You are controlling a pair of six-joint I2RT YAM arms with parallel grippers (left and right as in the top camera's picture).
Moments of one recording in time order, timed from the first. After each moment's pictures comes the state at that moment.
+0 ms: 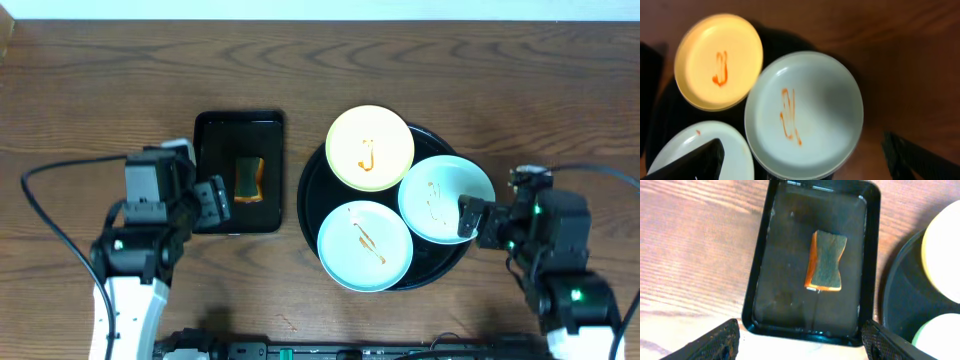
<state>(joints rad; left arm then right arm) 0.00 1.00 0.91 -0.85 0.03 -0.20 0.04 0.79 0.68 -0.68 -0.11 0.22</state>
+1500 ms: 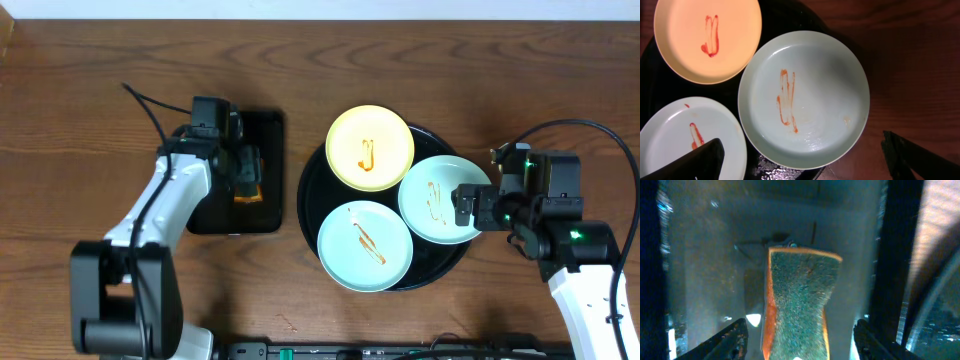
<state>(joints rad) -0.08 1.67 1.05 -0.62 0.10 -0.21 0.04 1.05 0.86 -0.80 -0.14 0.08</state>
